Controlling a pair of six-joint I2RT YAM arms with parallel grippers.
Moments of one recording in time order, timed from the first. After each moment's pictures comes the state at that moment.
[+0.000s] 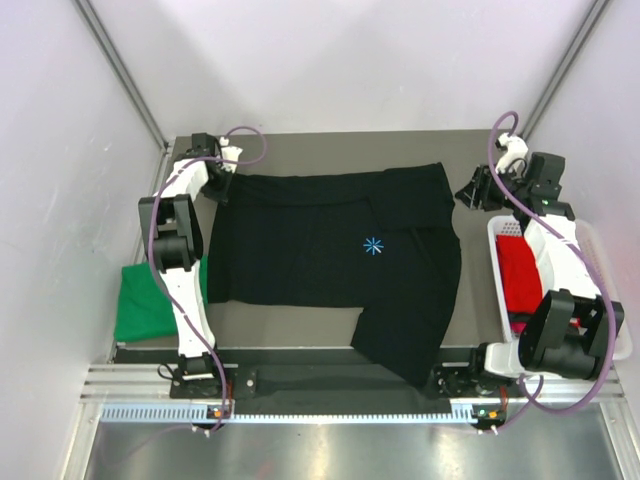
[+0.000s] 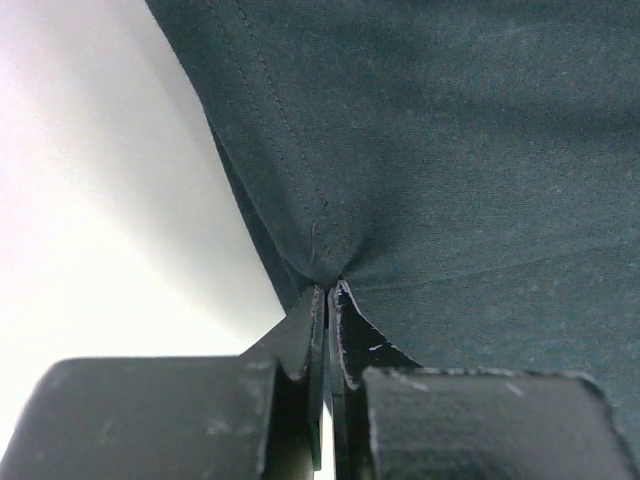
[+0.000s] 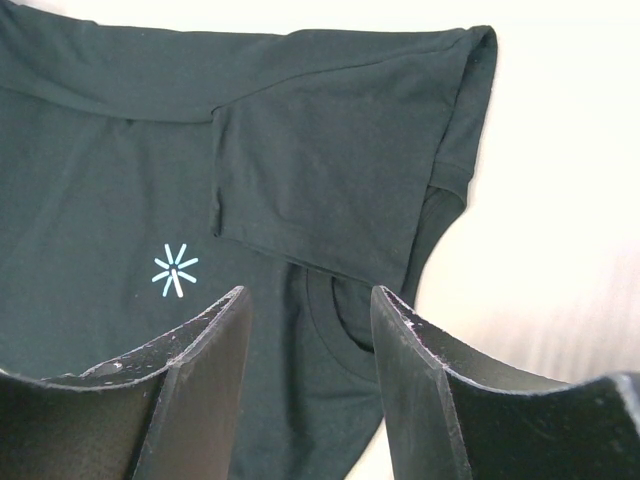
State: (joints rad) left arm 0.08 2.27 1.85 -0.68 0.11 0.41; right arm -0.21 1.36 1.09 -0.32 -0.62 -0.07
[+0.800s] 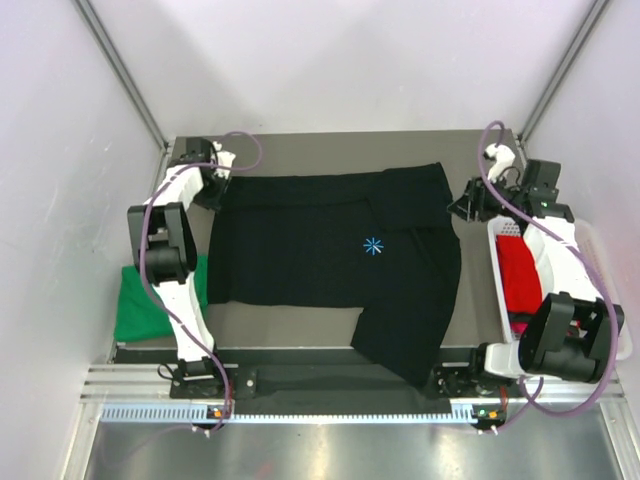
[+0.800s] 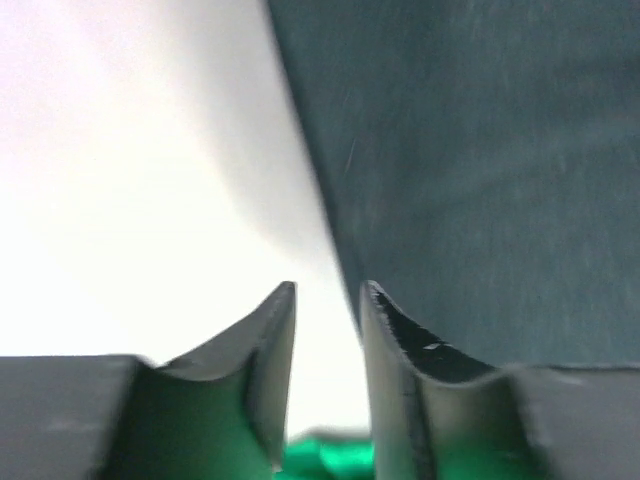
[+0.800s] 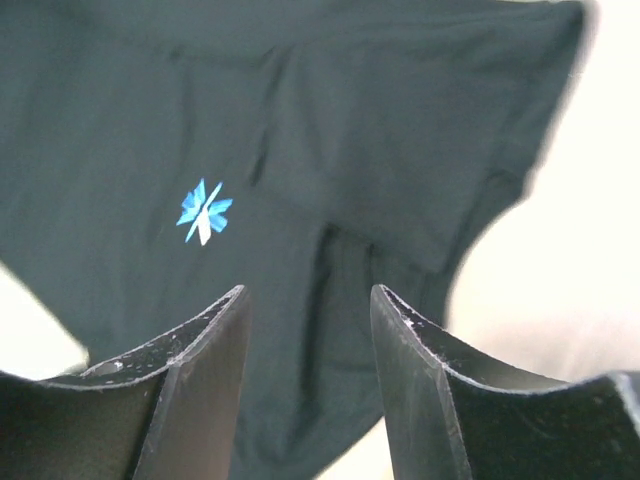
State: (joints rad) left arm 0.08 2.10 1.67 -0.66 0.00 0.40; right arm -0.20 1.35 1.07 -0.41 -0.73 -0.21
